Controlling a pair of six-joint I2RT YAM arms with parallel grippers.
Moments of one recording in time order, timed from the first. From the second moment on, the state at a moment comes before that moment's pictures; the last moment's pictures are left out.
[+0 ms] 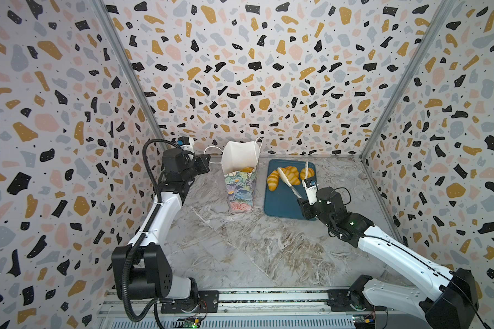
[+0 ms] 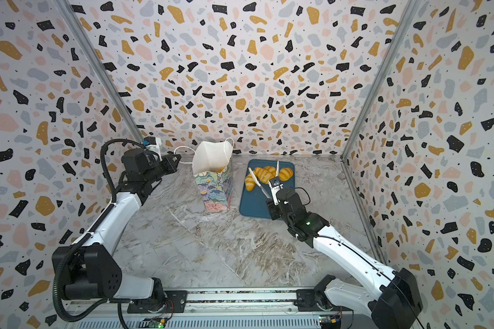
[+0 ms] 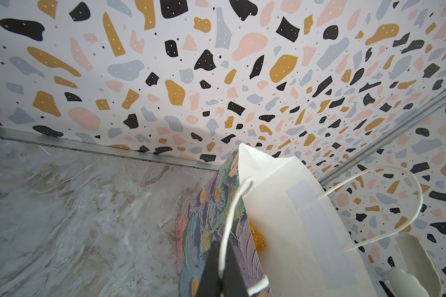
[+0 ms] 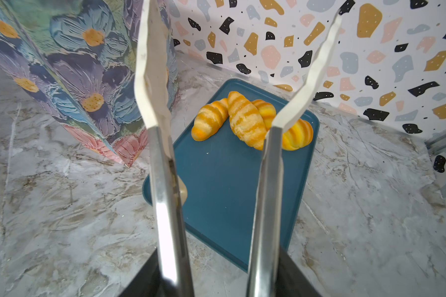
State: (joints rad) left arm 0.04 1.42 1.17 -0.04 0.44 -0.37; right arm 0.67 1.11 0.86 -0.29 0.25 0.07
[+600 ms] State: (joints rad) left arm 0.04 1.44 1.17 -0.04 0.43 -0.37; right arm 0.50 1.25 0.77 -0.23 0.19 -0.02
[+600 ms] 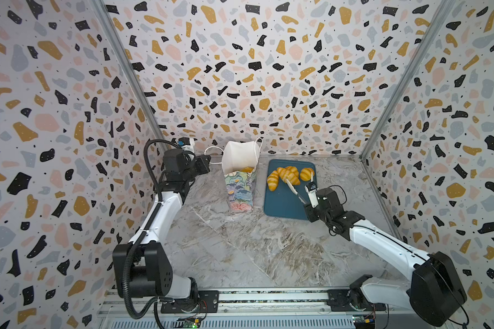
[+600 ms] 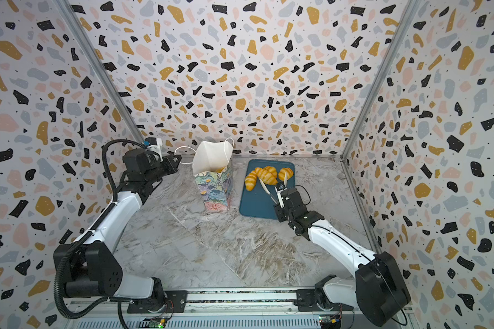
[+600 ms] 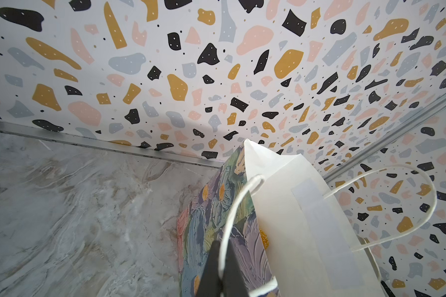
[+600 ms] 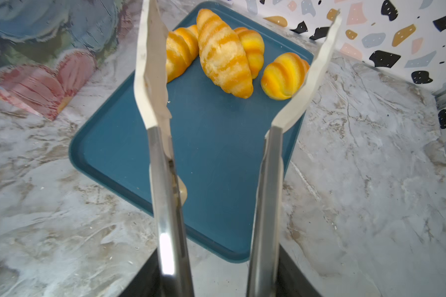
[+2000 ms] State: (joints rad) left arm 0.04 1.44 1.17 -0.05 0.43 -0.38; right arm 0.46 1.66 1.04 -0.25 0.17 -0.20
